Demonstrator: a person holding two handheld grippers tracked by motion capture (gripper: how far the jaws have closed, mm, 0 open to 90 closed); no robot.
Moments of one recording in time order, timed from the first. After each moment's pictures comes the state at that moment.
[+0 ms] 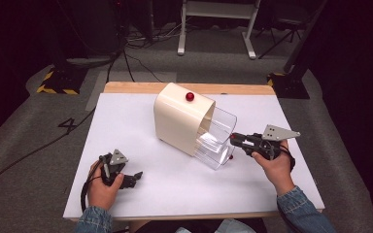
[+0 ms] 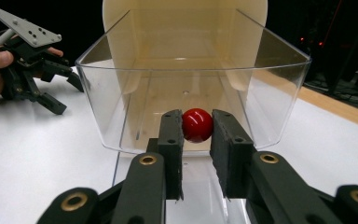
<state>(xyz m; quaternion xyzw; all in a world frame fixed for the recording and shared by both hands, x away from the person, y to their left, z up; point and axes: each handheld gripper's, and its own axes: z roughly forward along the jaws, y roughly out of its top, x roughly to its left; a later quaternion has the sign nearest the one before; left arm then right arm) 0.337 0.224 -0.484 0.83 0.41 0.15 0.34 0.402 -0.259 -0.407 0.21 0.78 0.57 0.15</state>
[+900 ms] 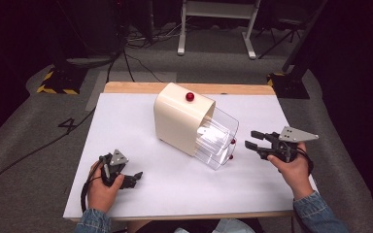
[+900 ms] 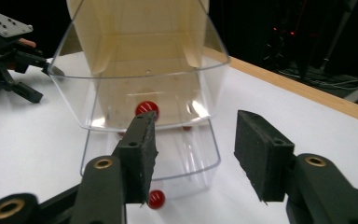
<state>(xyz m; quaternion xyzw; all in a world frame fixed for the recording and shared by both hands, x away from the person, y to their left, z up) 0.336 0.223 -0.484 0.83 0.41 0.15 0.34 0.394 -0.307 -0.403 0.25 0.78 0.55 0.18</state>
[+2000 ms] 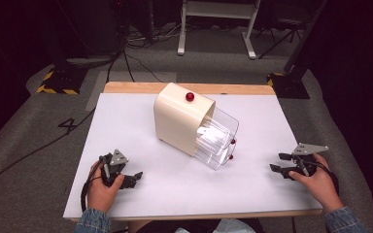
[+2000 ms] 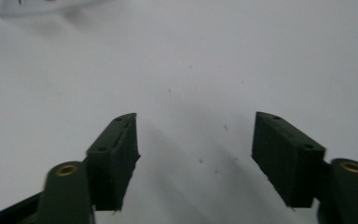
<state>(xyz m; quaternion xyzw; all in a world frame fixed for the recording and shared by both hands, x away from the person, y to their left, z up) 0.336 0.223 -0.484 0.83 0.41 0.15 0.34 0.382 -0.390 -0.466 0.35 0.85 0.35 0.15</state>
